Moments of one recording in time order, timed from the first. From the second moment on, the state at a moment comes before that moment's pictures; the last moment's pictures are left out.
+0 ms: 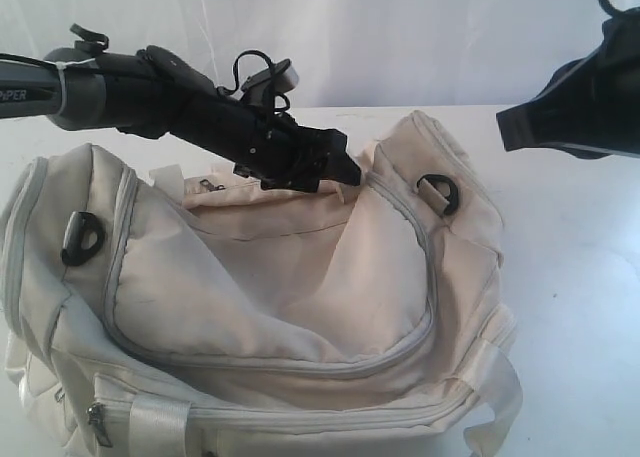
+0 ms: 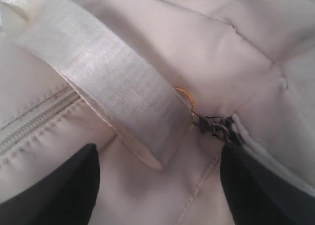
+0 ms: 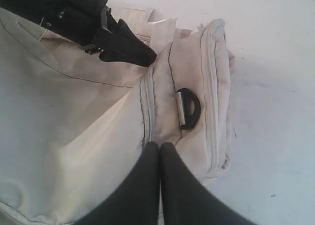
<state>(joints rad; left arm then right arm) -0.34 2.11 -1.60 -1.06 0.68 0.67 0.18 1.06 -1.03 0.25 0.78 -0.23</state>
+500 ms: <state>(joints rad) -0.34 2.15 -1.61 -1.31 0.61 0.81 0.18 1.06 -1.03 0.25 0.78 -0.23</state>
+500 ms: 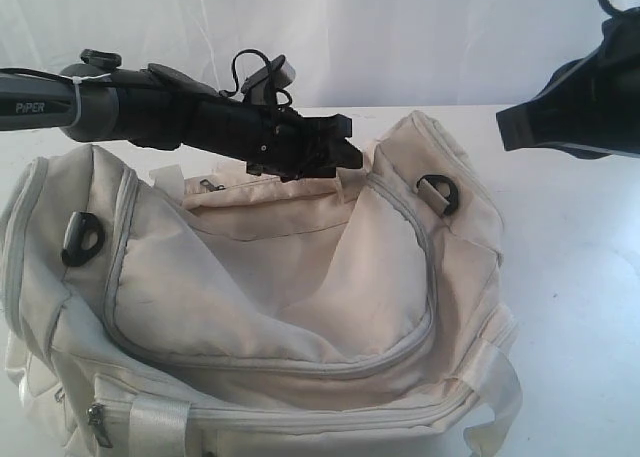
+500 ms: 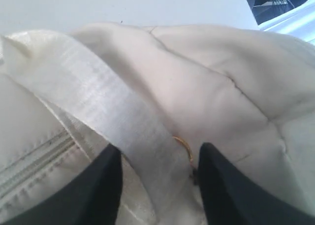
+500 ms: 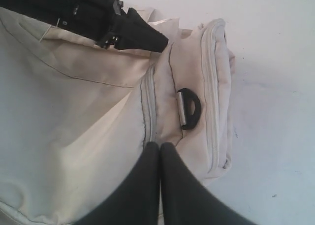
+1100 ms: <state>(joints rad) -0.36 2.14 -1.64 -1.35 0.63 0.91 0.18 1.06 -1.03 0.26 0.78 -0.23</state>
